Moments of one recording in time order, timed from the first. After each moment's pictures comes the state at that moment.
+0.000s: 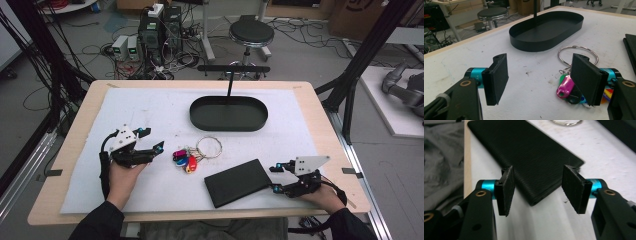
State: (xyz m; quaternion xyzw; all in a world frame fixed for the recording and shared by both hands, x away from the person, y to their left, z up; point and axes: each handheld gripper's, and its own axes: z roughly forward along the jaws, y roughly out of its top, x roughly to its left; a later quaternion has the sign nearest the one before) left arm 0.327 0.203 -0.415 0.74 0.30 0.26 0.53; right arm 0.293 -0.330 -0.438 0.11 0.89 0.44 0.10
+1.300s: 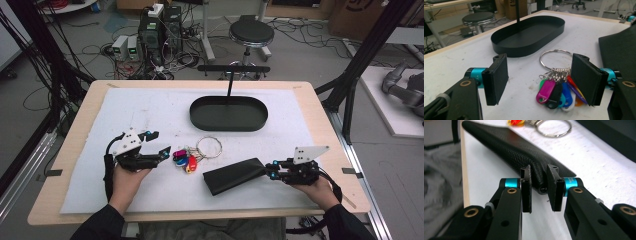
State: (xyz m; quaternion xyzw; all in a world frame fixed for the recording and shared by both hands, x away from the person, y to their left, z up) left arm 0.317 0.186 -0.412 0.75 0.26 0.23 0.56; right arm 0.307 -0.323 -0.422 0.18 0.86 0.47 0.07
